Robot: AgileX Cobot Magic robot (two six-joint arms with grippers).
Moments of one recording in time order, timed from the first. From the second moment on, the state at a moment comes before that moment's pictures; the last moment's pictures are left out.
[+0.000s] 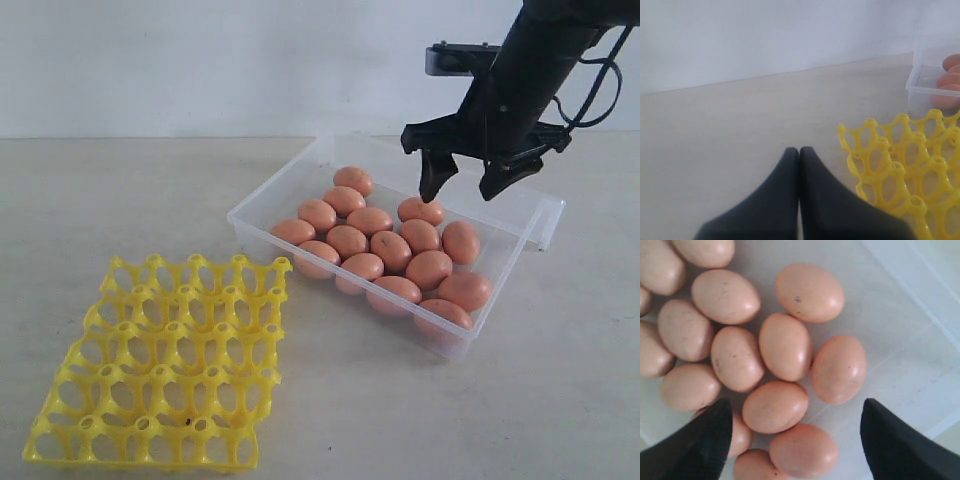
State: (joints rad) left arm 0.04 0.00 0.00 -0.19 0.30 0.31; right arm 0.26 1.97 -1.60 0.18 1.02 -0.02
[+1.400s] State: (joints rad) left arm 0.04 0.00 0.00 -0.19 0.30 0.31; right arm 0.26 2.18 -1.60 0.02 0.88 0.22
